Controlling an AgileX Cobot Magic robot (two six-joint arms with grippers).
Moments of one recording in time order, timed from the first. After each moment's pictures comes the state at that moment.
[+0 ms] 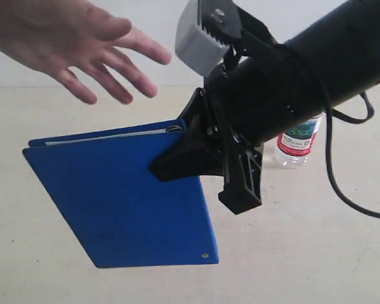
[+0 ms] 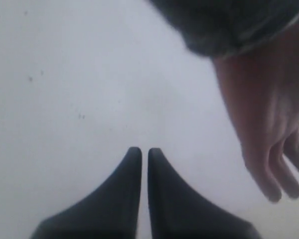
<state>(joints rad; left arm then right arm) 0.15 0.84 -0.01 0.37 -1.12 -0.18 0.57 1.41 -1.05 0.99 0.92 -1.47</state>
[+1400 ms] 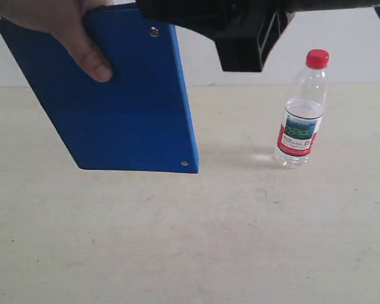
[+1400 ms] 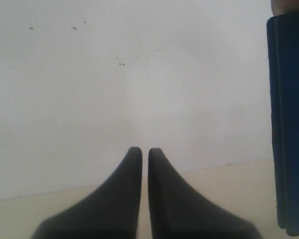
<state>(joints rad) 0.15 0.39 0.00 0.41 -0.49 -0.31 0.57 1.14 -1.03 1.38 0.58 -1.74</state>
